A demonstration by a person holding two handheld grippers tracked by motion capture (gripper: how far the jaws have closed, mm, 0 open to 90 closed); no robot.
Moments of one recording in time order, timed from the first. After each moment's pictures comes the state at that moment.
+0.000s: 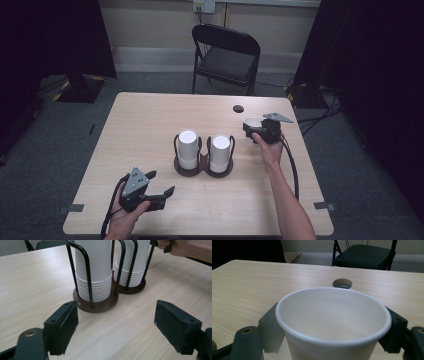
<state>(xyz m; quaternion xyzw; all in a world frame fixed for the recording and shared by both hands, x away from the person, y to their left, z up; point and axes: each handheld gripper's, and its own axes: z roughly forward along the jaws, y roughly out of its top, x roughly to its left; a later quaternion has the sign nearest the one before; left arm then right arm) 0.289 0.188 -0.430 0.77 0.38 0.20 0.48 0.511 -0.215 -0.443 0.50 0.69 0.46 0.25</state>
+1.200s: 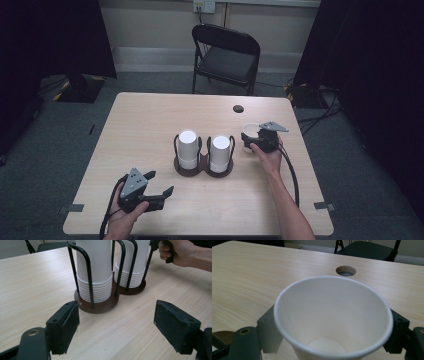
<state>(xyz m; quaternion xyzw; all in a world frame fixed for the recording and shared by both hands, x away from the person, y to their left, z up) 0.286 0.190 -0.429 0.76 0.37 0.21 0.48 0.492 -0.215 -0.467 0.48 0.71 0.44 0.26</state>
